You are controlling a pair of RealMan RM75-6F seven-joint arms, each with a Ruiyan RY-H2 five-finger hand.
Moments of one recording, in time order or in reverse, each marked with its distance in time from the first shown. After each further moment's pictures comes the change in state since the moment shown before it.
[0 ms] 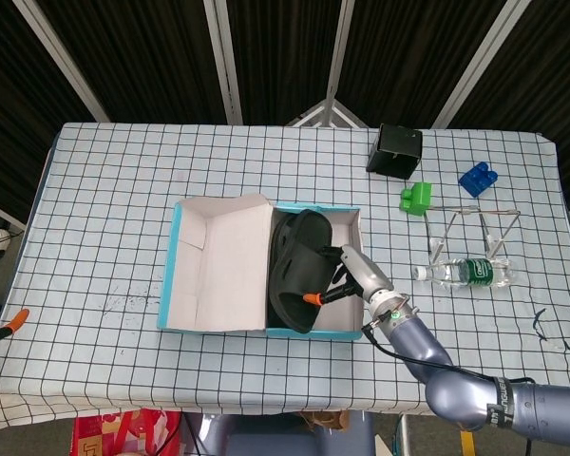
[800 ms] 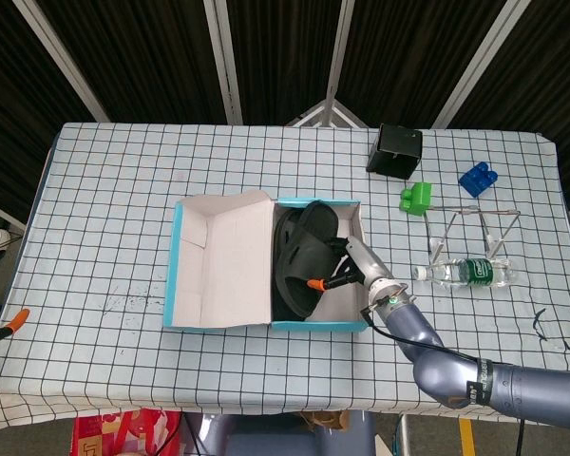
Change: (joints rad) left arm 0.000 -0.002 0.002 0.001 0.005 0.003 0.008; right arm 0.048 -0.089 -0.075 0.190 -0.019 -0.010 0.090
